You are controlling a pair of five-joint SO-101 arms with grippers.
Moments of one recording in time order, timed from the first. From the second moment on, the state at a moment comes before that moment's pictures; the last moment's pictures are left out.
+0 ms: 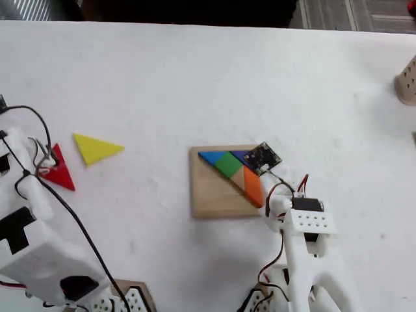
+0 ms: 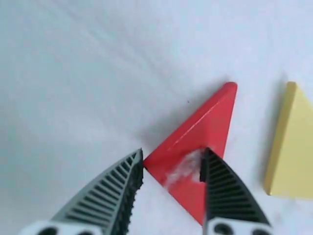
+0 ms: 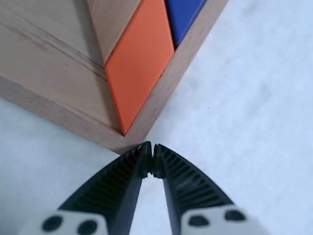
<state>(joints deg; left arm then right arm) -39.4 14.1 18.1 55.7 0.7 -0.4 -37.8 72.7 44.0 40.7</state>
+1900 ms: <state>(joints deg) -23.1 5.1 23.1 61.1 7.0 -0.4 -37.8 72.7 44.0 40.7</state>
